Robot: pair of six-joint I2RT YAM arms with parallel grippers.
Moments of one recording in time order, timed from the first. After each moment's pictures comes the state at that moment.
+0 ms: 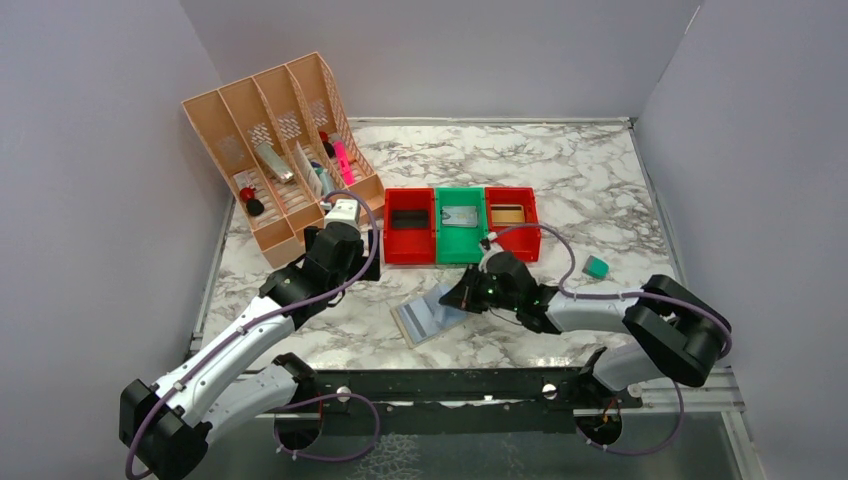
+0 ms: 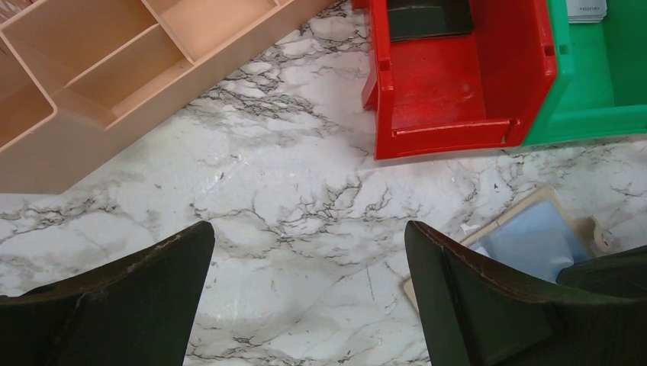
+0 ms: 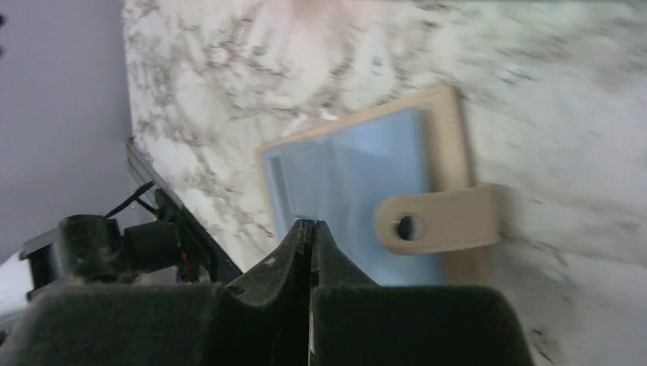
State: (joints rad) left arm -0.63 0.89 0.72 -0.51 -0.40 -0.37; right arm 0.87 1.43 0.48 0.42 -0.15 0.95
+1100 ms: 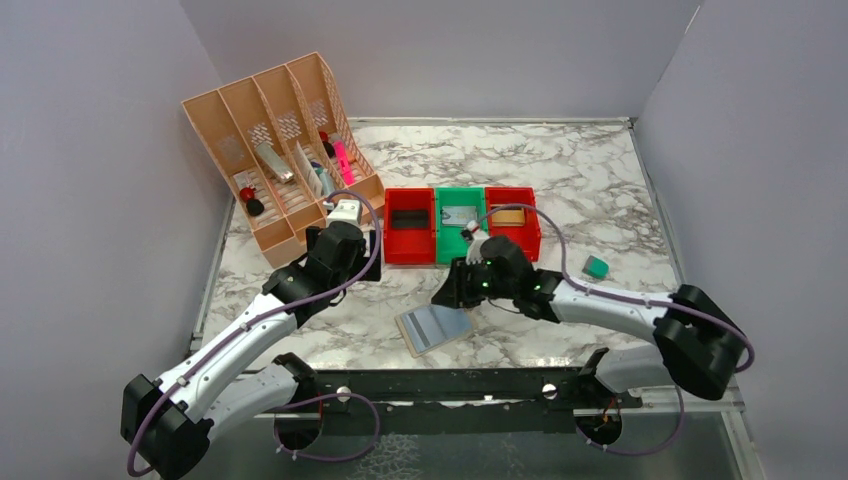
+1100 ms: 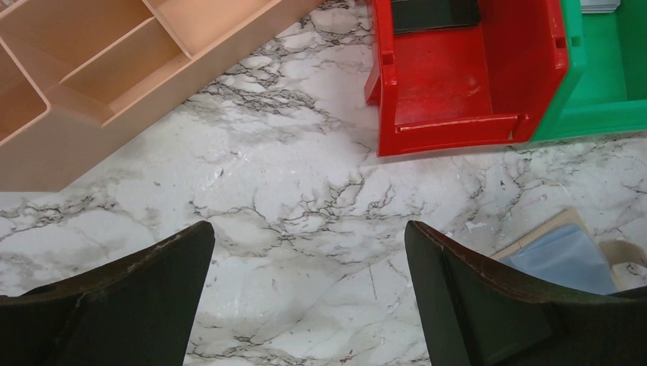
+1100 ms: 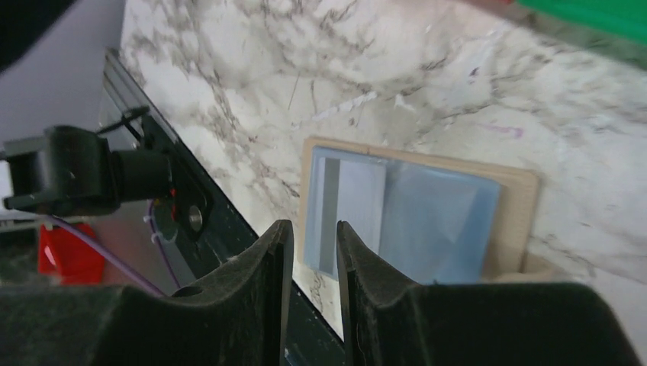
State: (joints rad) left arm -0.63 0.91 0.72 -0.51 -0.40 -0.37; right arm 0.83 1.28 0.58 0.16 -0.27 0.71
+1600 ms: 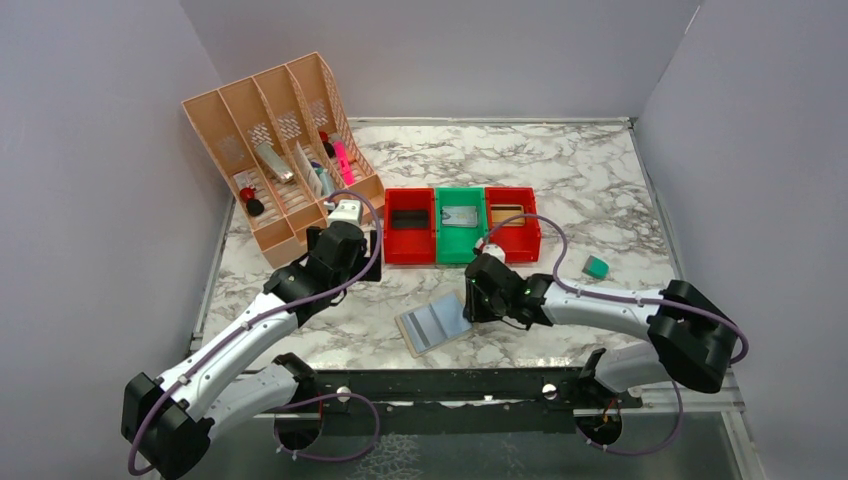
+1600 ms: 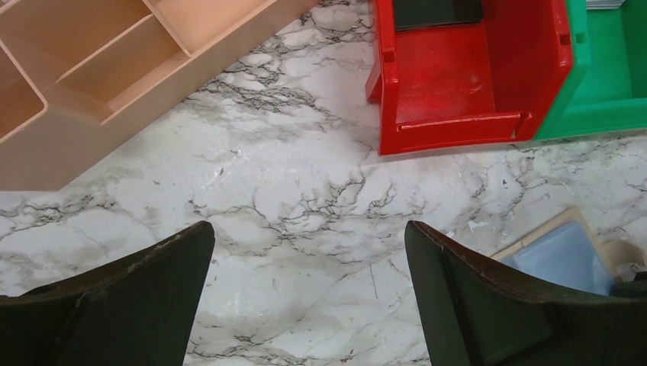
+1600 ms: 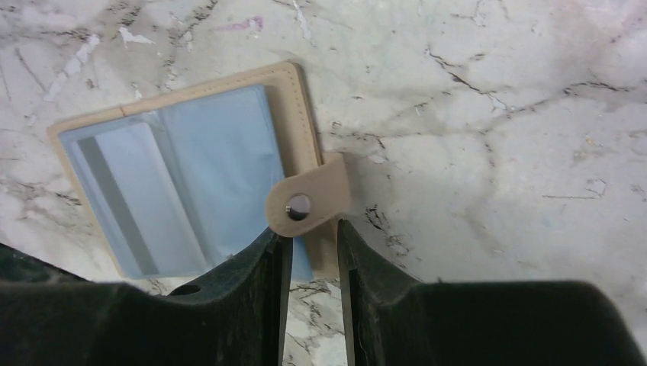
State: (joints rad) left arm -0.63 0.92 0.72 -0.51 -0.40 -0.37; right arm 0.96 1.37 0.65 -0.25 0.15 0.75
